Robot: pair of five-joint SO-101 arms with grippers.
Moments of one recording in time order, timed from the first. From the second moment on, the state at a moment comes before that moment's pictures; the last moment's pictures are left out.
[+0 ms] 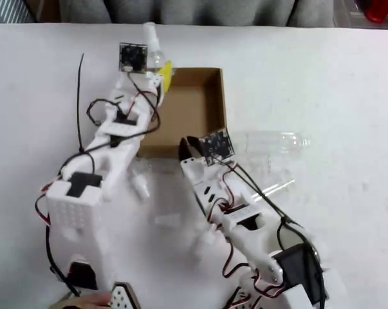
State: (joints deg) left arm 3.9 32.3 13.3 -21.1 4.2; right arm -27.3 -8.7 74.6 -37.9 2.5
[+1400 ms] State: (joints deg) left arm 3.8 38.9 8.6 -23.9 4.2; right arm -28.6 -8.7 74.6 -37.9 2.5
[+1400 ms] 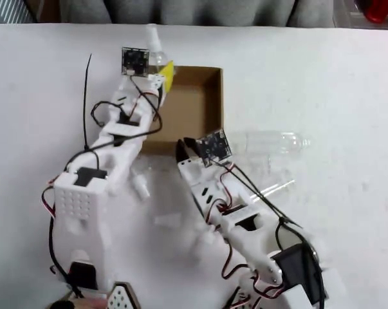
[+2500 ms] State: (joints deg) left arm 3.5 29.7 15.5 -17.4 3.8; right arm -28.6 -8.7 73.8 -37.9 2.7
